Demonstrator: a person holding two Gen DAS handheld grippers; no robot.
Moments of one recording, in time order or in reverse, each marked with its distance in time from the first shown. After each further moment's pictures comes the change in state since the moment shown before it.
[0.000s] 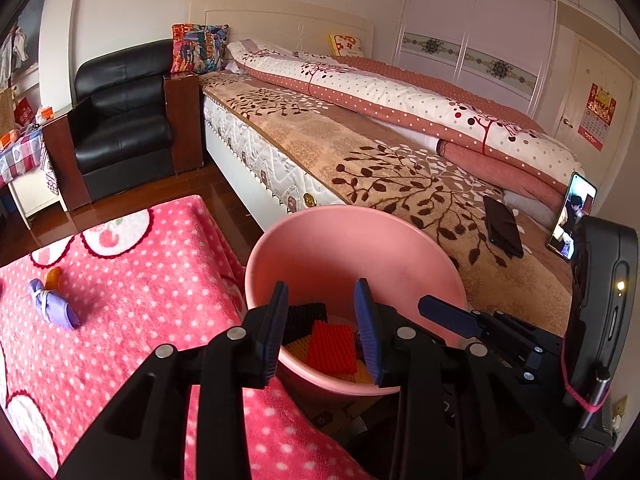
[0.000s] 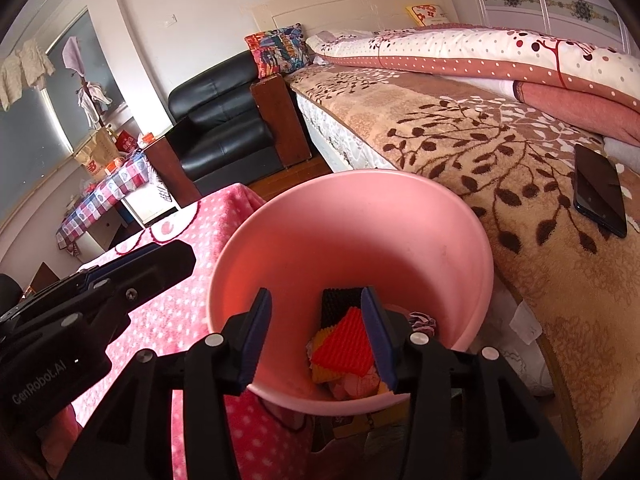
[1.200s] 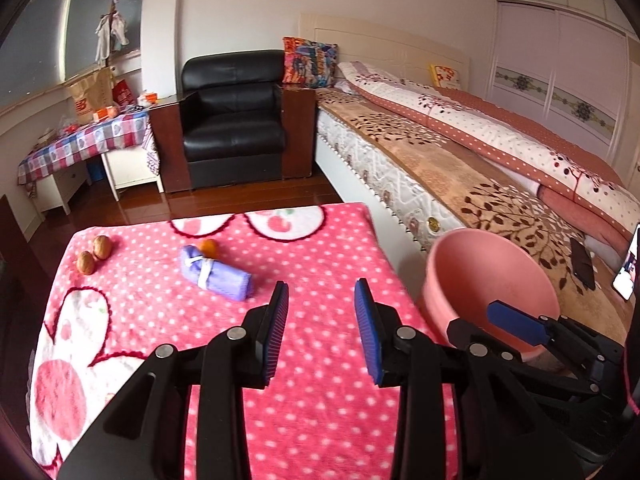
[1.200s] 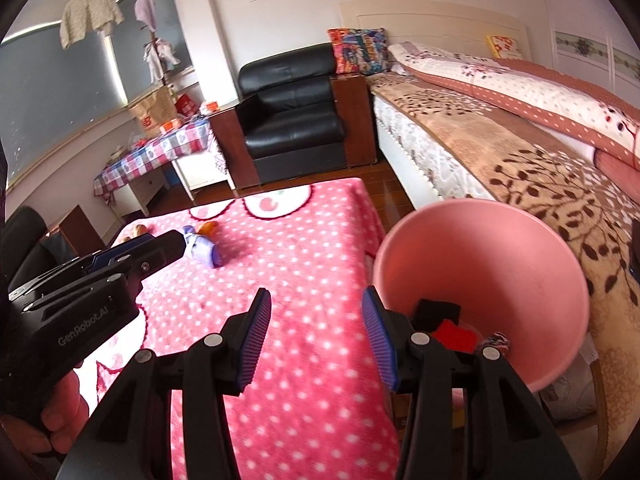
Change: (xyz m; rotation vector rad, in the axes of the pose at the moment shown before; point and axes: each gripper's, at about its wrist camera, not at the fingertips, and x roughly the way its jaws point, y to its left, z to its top) left arm -0.083 0.116 -0.028 -0.159 -0.082 0.318; right arm -0.011 0.133 -0.013 -0.231 0.008 0.123
